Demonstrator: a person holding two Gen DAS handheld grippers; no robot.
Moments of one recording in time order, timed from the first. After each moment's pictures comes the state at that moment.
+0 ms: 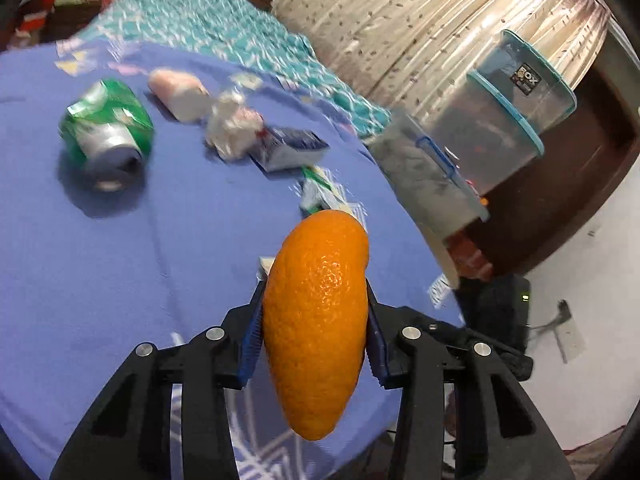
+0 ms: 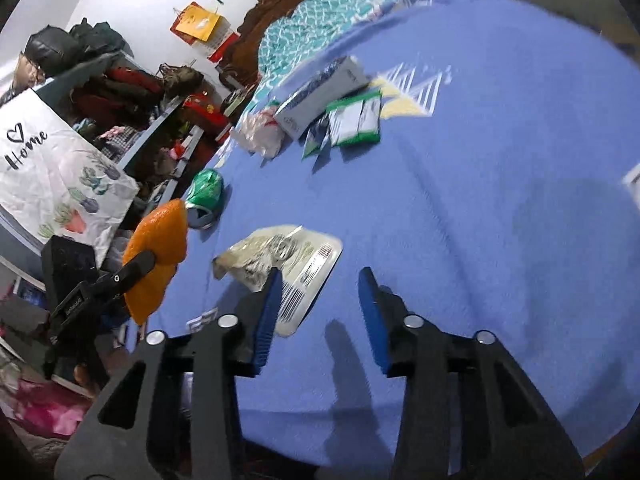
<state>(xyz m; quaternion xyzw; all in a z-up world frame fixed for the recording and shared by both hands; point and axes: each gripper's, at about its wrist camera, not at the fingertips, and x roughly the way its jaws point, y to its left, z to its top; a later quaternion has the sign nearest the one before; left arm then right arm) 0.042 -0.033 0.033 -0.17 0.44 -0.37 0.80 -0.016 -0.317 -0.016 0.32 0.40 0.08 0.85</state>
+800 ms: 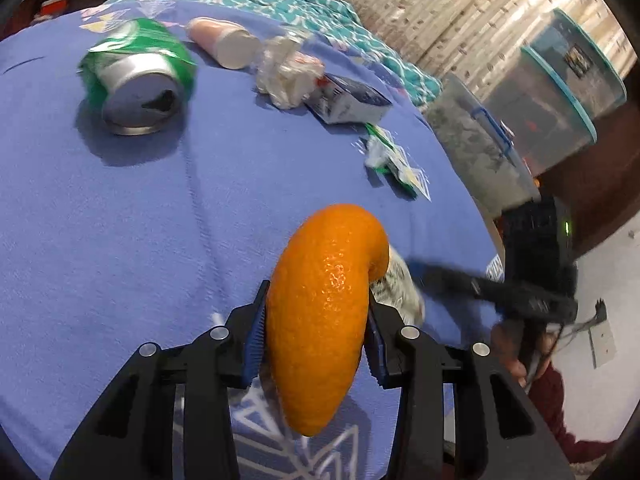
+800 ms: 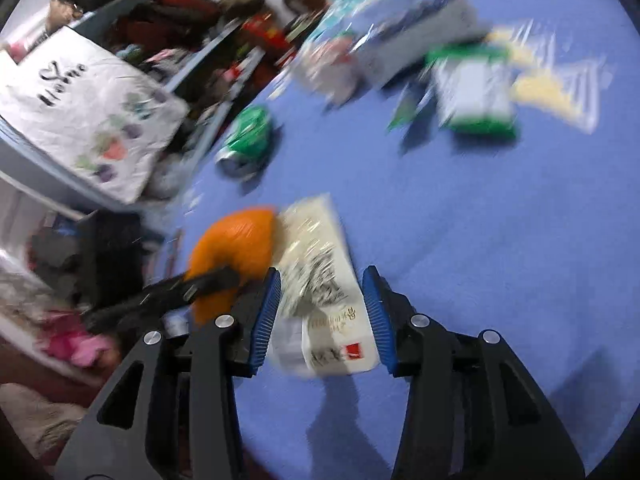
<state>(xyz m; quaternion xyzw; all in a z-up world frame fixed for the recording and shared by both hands) 0.059 -0.034 0.000 -0.14 0.50 -0.30 0.80 0.079 -0.283 -0.033 0.29 0.47 0.26 0.79</state>
